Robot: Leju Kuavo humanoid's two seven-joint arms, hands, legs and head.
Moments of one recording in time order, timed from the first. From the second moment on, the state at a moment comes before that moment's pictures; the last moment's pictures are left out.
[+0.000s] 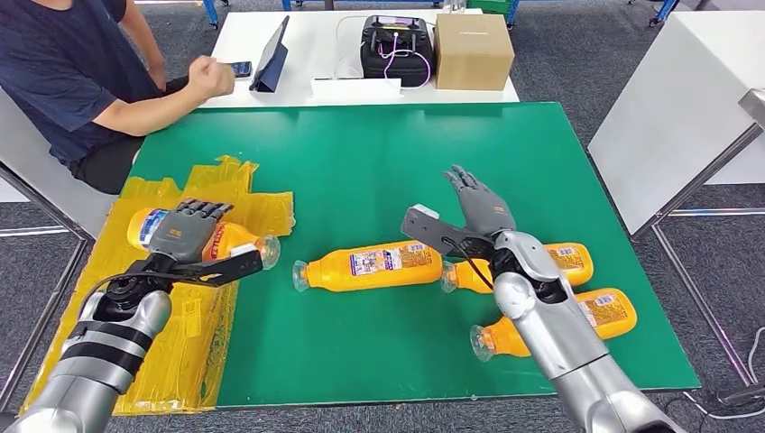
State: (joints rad) left arm -0.45 0.22 -0.22 -1.10 -1.19 -0.02 -0.05; right arm -0.52 -0.09 0.49 -1.22 0.76 0.19 0.20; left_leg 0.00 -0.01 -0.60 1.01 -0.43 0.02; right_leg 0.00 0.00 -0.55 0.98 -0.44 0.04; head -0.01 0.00
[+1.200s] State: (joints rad) left arm -0.50 0.19 -0.13 -1.22 -0.30 -0.31 -0.14; right arm -0.62 0.01 0.67 -0.77 0.71 0.21 0.07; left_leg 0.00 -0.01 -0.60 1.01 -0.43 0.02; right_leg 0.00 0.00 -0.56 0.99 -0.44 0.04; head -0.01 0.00
